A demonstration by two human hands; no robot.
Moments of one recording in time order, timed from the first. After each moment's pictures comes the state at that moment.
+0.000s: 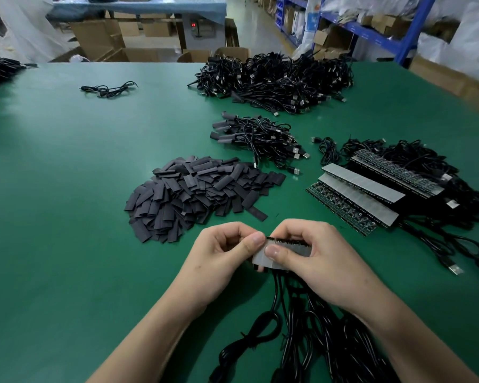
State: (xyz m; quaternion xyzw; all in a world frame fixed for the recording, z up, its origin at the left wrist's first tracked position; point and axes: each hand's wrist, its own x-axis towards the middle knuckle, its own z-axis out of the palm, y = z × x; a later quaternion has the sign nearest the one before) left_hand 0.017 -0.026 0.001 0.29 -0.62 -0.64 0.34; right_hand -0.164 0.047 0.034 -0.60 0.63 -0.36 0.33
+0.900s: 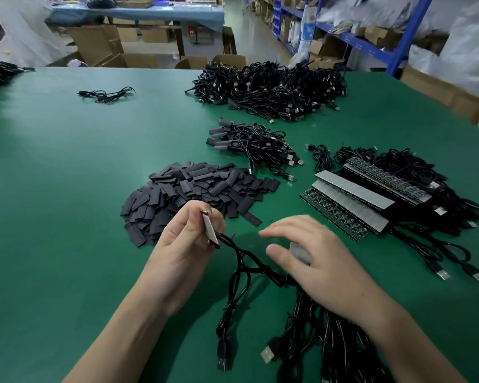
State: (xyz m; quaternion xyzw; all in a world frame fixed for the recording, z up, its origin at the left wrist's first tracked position) left_hand 0.036 -0.041 0.007 0.18 -0.45 -0.74 0.47; right_hand -0.177 0.050 0.027 -0.69 0.65 -0.27 0.18
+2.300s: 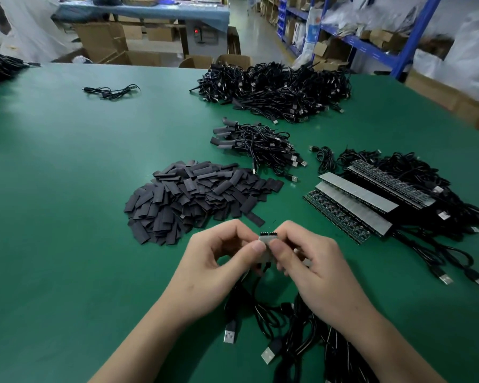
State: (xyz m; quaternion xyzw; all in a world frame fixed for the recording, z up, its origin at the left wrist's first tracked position) left_hand 0.025 -0.015 0.015 0.26 -0.71 -0.52 0.39; right_hand -0.154 0.056 0.025 -0.66 0.57 -0.42 0.23
